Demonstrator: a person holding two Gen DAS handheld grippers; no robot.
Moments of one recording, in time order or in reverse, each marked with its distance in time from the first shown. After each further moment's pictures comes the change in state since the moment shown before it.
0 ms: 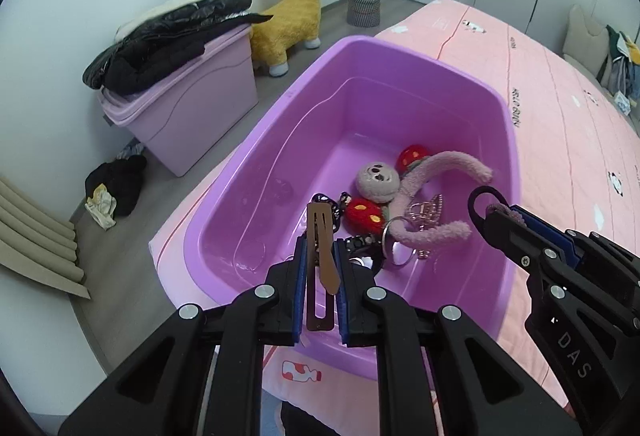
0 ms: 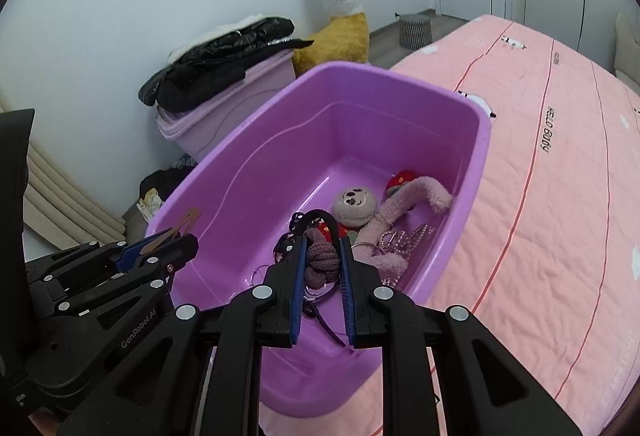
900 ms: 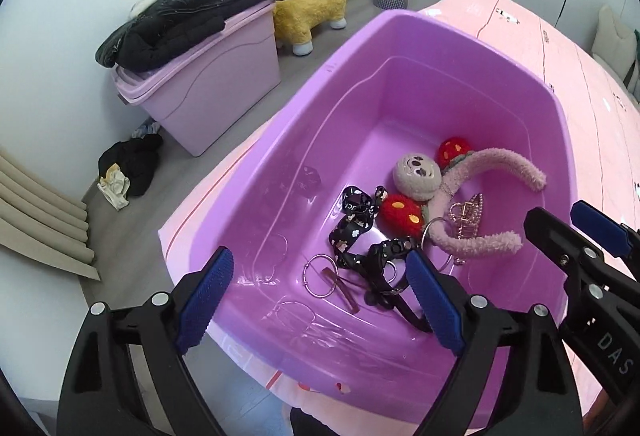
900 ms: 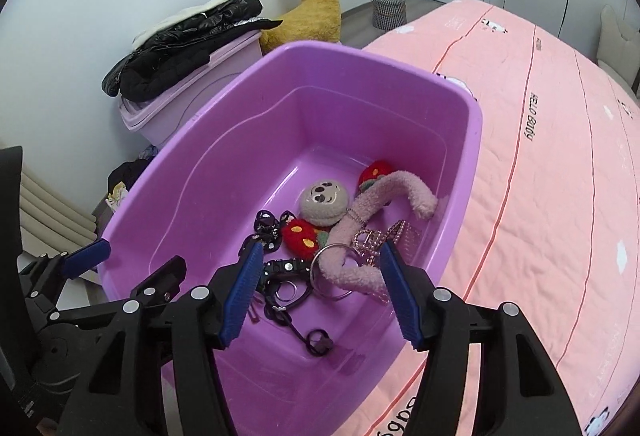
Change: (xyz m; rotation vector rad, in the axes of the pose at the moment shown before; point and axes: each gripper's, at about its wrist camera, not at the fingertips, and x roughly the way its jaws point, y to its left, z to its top) left arm 0.037 0.018 0.006 -0.045 0.058 0.065; right arm 0.032 -0.007 0.014 0.023 0.059 -0.109
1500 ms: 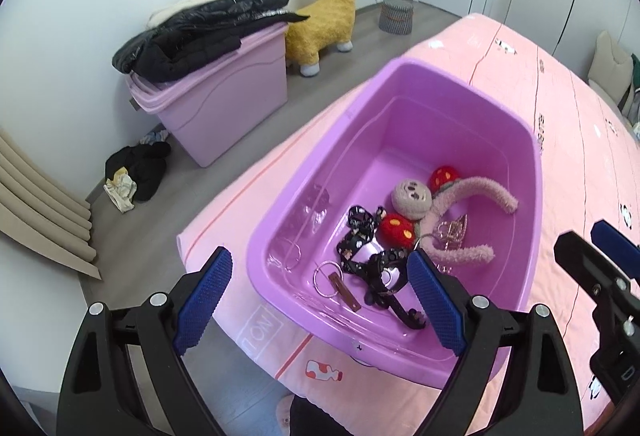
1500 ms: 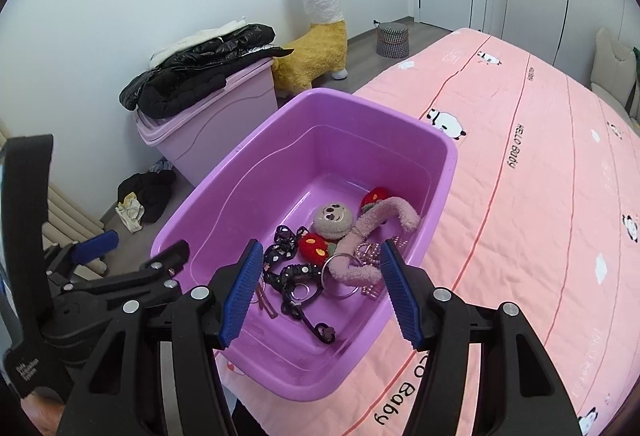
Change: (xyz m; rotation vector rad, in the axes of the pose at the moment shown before) left arm -0.061 0.023 0.004 -0.049 -0.072 -0.013; right arm -0.078 0.013 0.001 -0.029 -0.081 -0.011
